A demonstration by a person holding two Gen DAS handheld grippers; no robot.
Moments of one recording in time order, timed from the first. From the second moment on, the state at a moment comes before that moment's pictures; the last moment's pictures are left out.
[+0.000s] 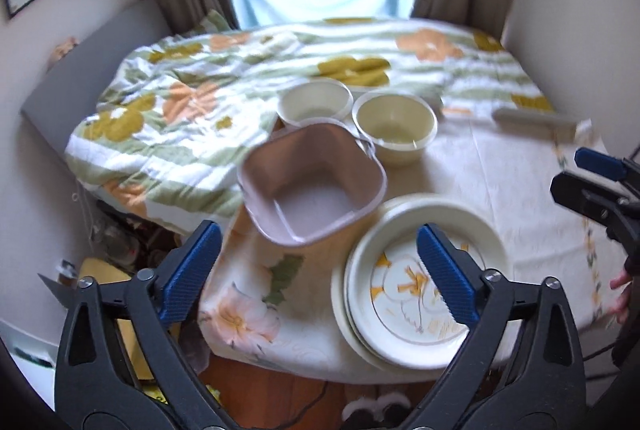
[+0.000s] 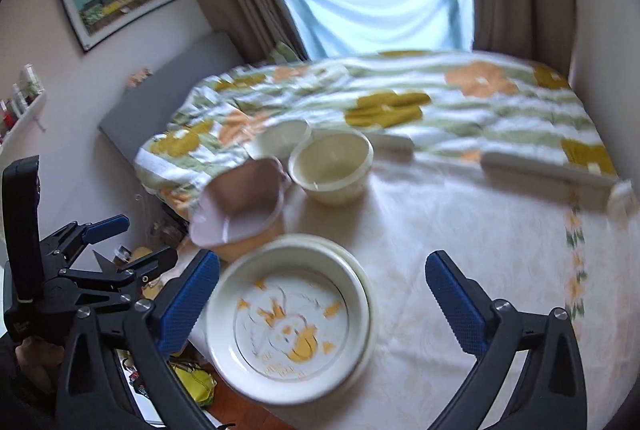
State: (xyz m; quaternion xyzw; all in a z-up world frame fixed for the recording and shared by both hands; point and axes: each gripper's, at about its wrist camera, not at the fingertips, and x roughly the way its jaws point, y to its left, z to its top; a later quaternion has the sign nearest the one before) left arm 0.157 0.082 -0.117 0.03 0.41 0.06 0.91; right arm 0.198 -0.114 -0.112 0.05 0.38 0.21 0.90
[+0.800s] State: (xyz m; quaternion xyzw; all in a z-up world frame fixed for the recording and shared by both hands) left arm 0.250 0.189 -0.228 -0.19 0.52 0.09 0.83; right arm 0.344 0.003 -0.221 0.06 0.56 0.29 0.77
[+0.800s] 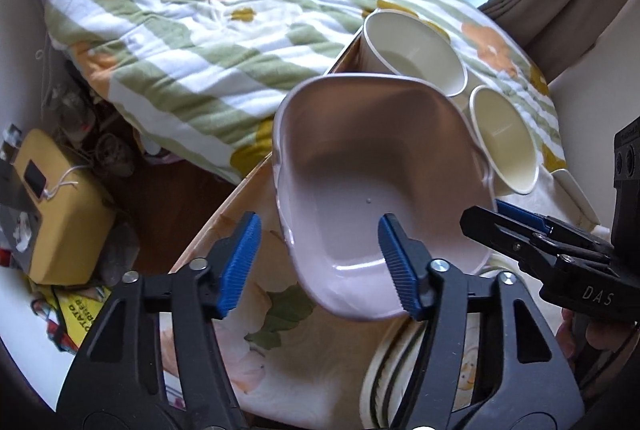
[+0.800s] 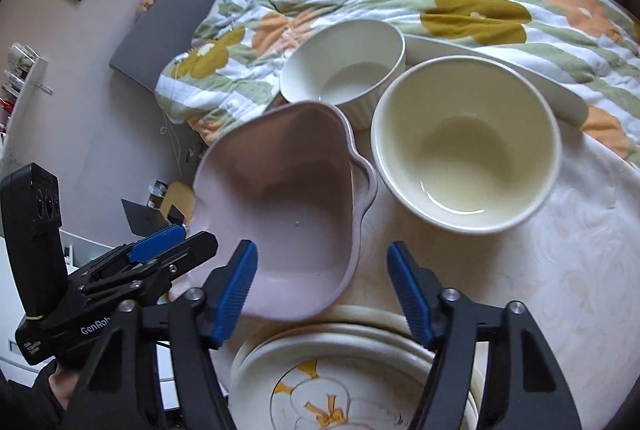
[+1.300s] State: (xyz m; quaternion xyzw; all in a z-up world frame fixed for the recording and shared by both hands) left arm 0.271 0.203 -0.249 -0.18 0.55 0.09 0.81; right arm 0.363 0.013 -0.236 0.04 0.56 0.27 0.78
